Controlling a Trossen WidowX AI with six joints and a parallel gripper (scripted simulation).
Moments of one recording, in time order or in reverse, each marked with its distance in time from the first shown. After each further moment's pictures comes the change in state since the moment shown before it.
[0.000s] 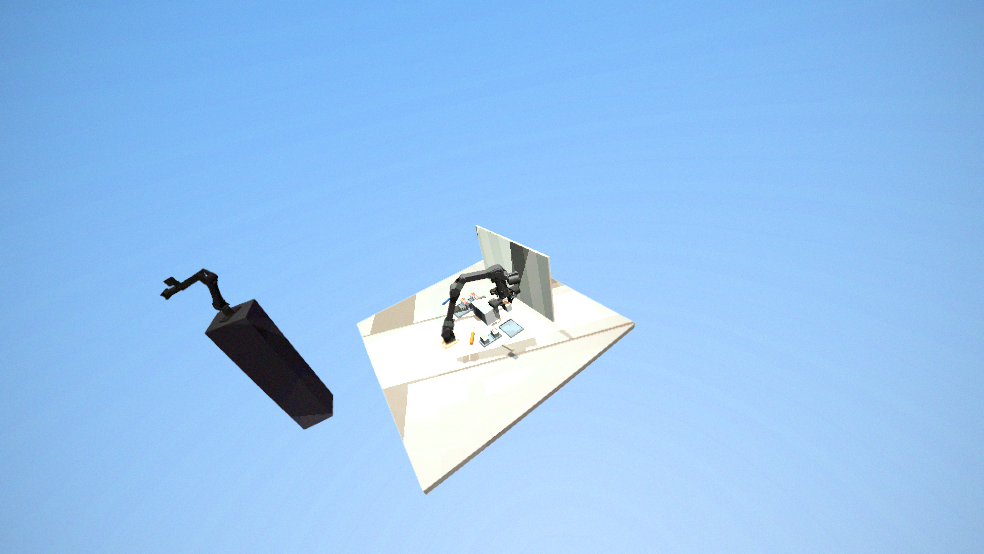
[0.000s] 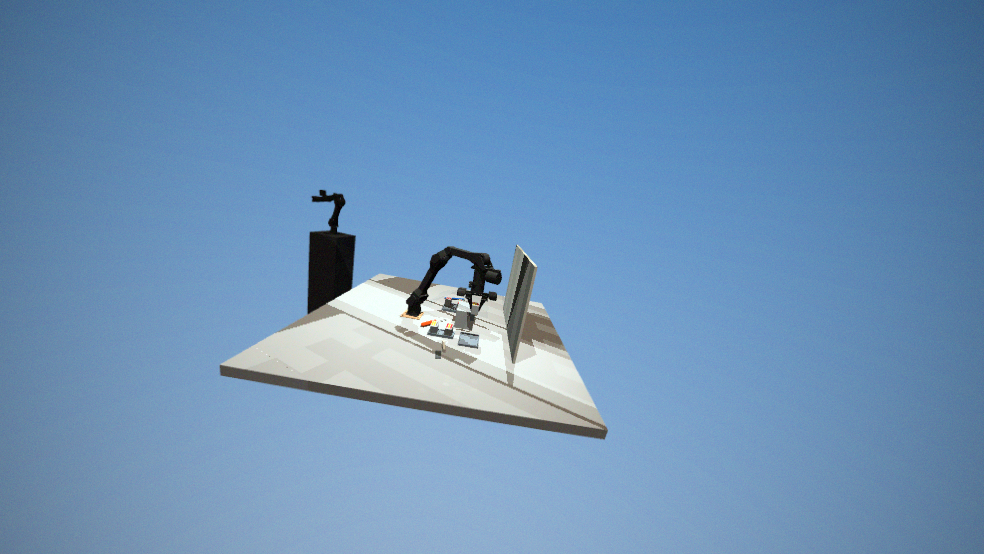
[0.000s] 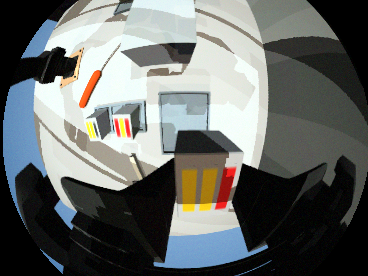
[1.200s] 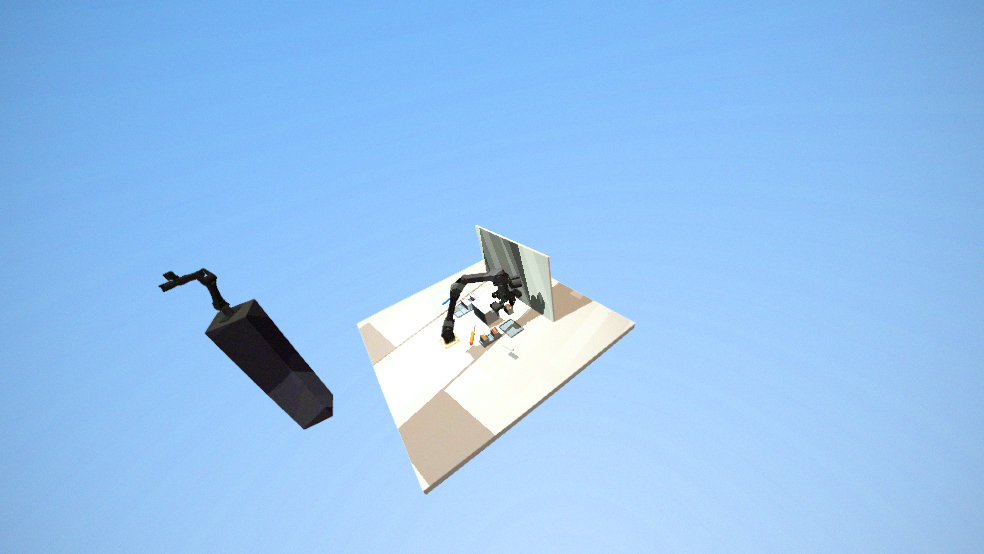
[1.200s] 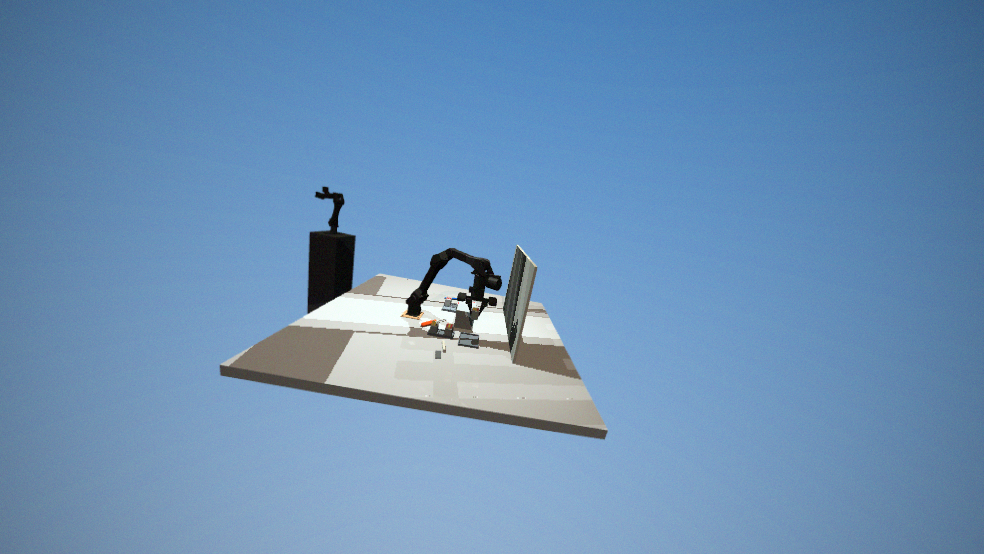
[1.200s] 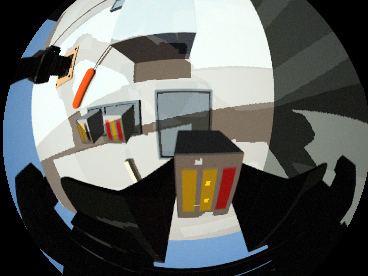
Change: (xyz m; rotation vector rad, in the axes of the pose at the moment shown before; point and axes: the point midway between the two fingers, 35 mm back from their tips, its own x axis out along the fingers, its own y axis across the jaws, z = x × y) arm 0.025 -0.003 -0.002 0.000 -0.004 0.006
